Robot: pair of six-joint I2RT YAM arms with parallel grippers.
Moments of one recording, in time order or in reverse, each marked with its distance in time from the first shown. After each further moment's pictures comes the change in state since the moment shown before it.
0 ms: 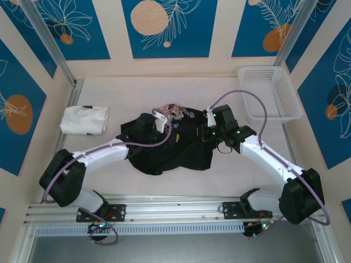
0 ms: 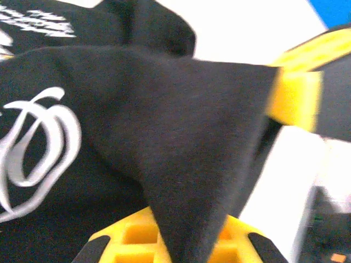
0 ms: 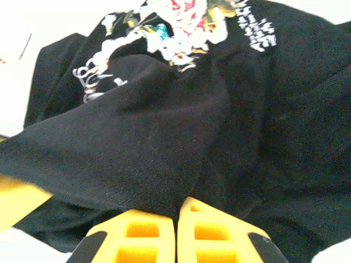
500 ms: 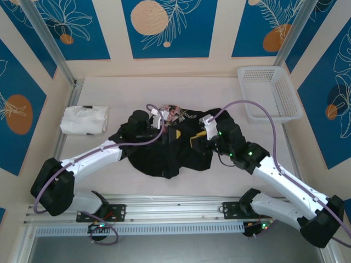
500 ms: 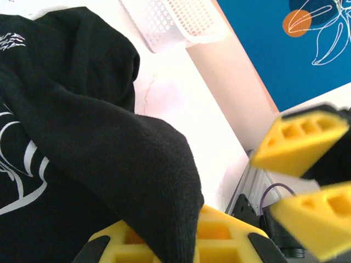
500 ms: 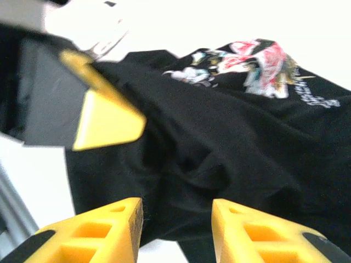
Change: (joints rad) left arm 0.016 -0.099 0.005 0.011 0.092 -0.163; right arm 0.208 -0.316 -0.122 0.039 0.015 -0.120
